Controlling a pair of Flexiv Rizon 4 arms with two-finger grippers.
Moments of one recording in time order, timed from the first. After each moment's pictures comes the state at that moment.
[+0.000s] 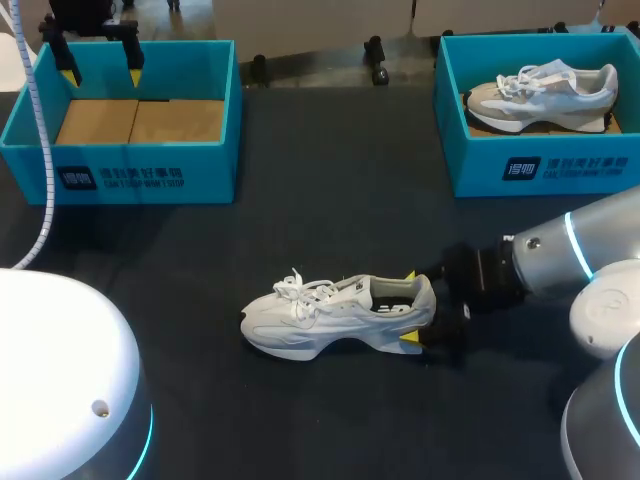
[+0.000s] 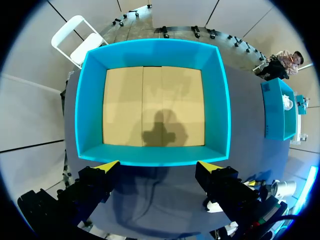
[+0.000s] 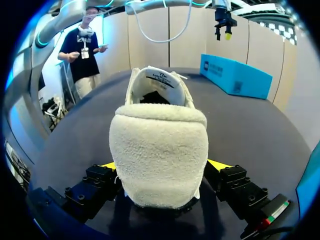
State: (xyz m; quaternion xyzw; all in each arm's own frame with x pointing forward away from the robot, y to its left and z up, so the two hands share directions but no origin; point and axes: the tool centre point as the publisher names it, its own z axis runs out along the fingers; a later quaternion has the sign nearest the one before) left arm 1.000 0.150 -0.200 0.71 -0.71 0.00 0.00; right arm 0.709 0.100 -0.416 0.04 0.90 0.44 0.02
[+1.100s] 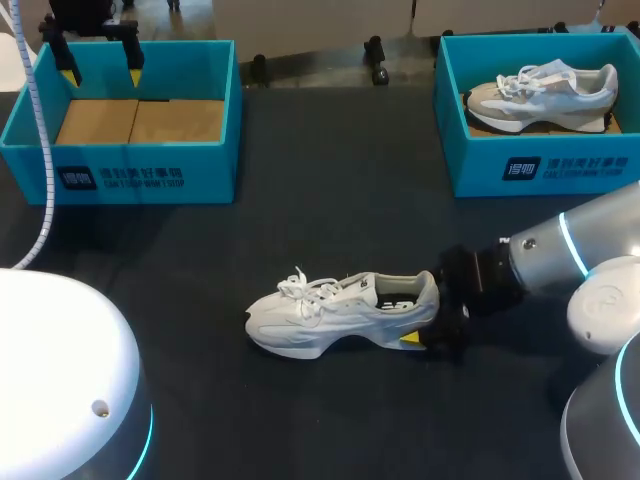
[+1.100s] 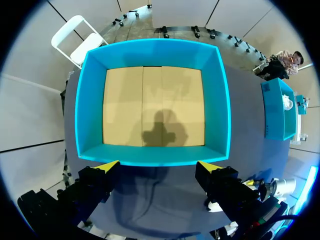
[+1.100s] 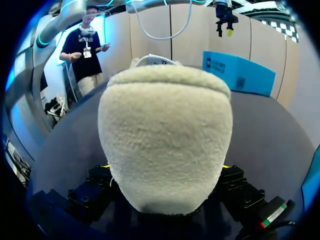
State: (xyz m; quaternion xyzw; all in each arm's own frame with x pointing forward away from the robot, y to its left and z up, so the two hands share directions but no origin) left arm 1.000 0.150 -0.200 0.71 -0.71 0.00 0.00; right arm 0.711 0.098 -0.427 0.04 0.90 0.43 0.00
